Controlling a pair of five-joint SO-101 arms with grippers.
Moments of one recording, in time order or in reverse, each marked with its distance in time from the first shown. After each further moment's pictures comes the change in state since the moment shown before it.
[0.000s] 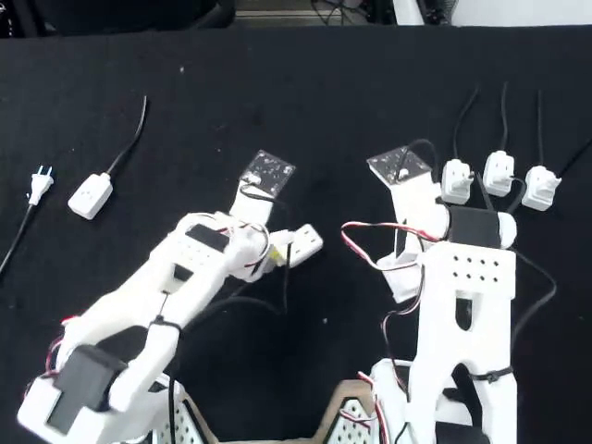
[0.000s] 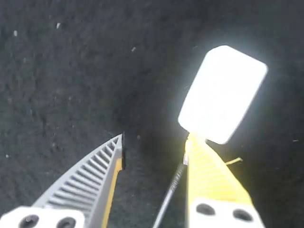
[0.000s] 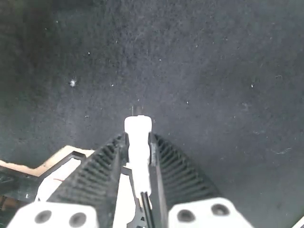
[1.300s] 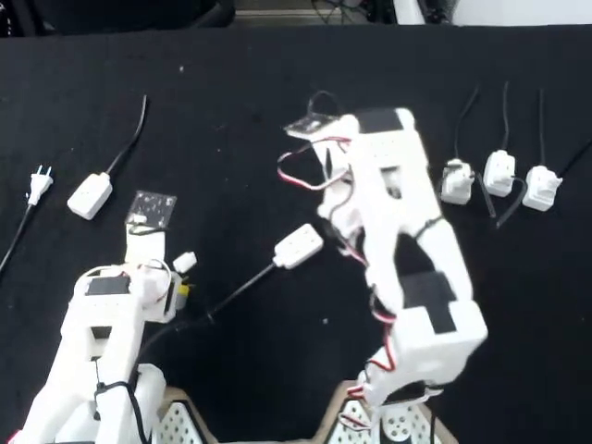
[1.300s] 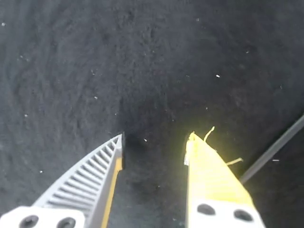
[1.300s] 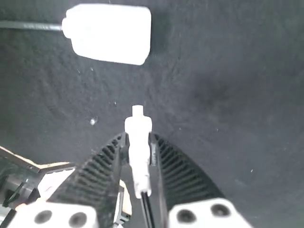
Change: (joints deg) left arm -29.8 -28.0 26.5 9.1 -9.4; right arm -17.5 49.4 -38.8 3.9 -0.3
